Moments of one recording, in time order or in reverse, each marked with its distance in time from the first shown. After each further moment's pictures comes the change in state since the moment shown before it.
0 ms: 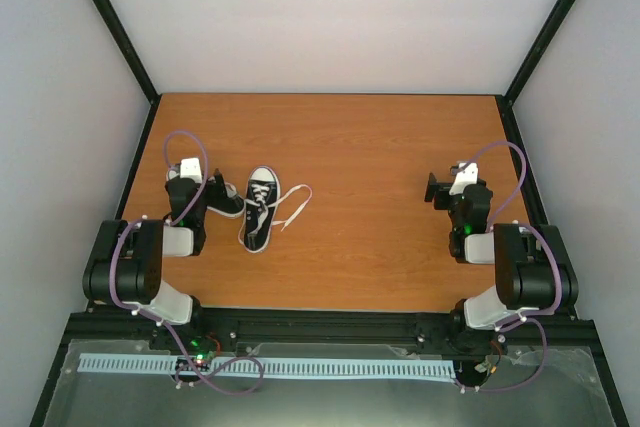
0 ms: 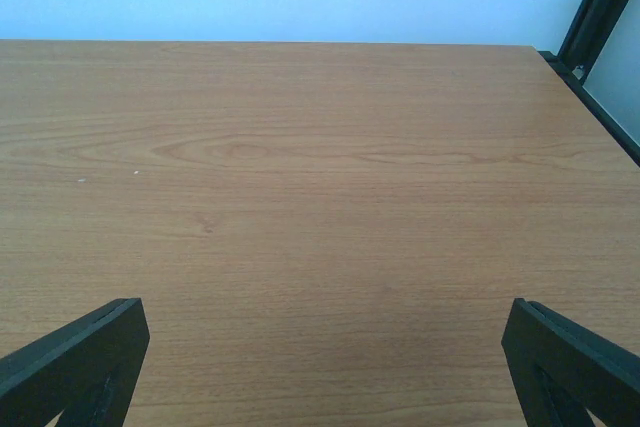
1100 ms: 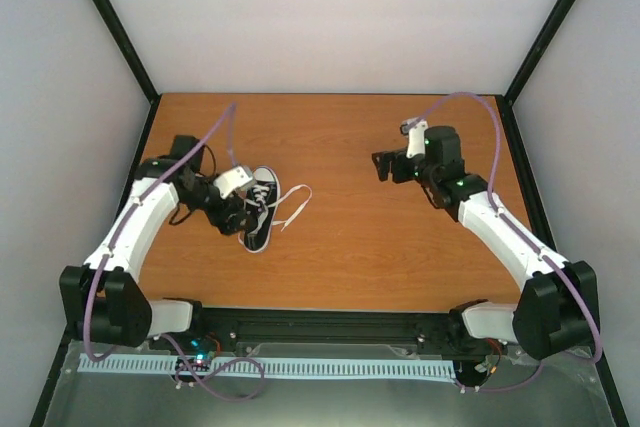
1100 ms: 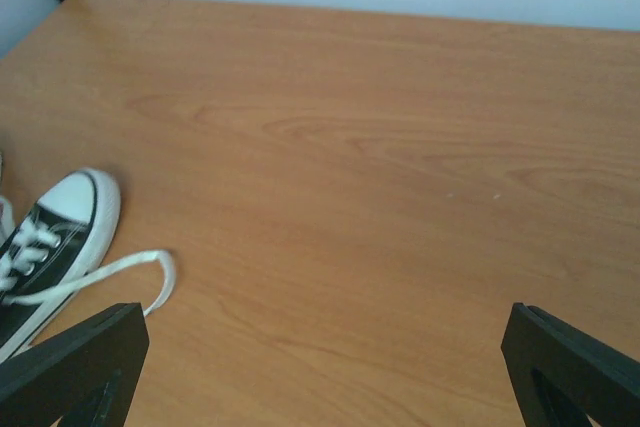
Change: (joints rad) left arm -0.095 -0.226 0.777 -1.926 0.729 0.820; right arm 0.322 -0.237 0.615 -1.088 -0.153 0.160
